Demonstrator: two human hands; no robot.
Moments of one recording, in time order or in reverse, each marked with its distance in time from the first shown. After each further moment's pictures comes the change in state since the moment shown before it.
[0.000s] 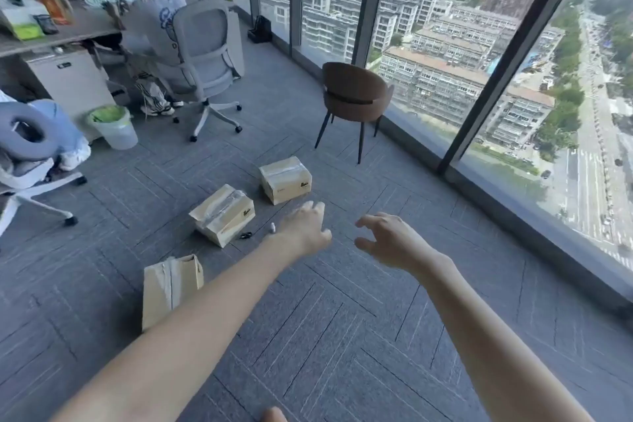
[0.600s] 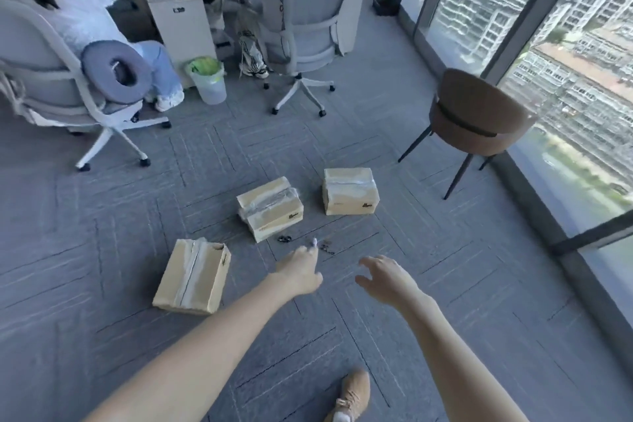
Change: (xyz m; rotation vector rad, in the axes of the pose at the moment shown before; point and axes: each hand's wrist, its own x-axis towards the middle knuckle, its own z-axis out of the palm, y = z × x) left_hand 0.257 -0.140 0.036 -0.207 -0.178 -0.454; right_hand 0.385 0.053 0.055 -0.075 -0.382 -0.168
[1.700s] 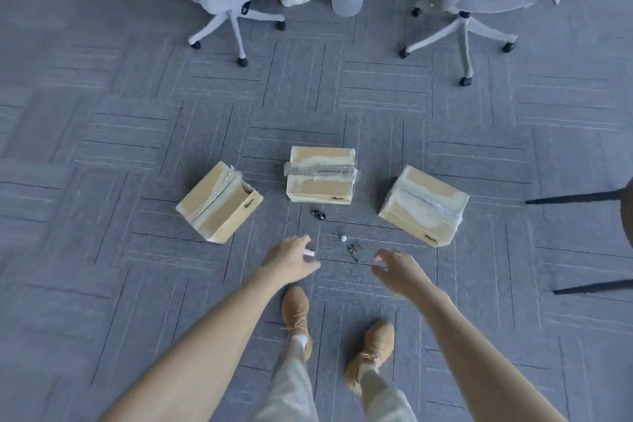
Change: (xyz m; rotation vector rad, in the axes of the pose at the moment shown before) left_hand 0.301 0.002 -0.030 -0.464 0.074 -0.609; right_hand 0.425 0.096 -0.112 -0.157 -0.433 -0.407
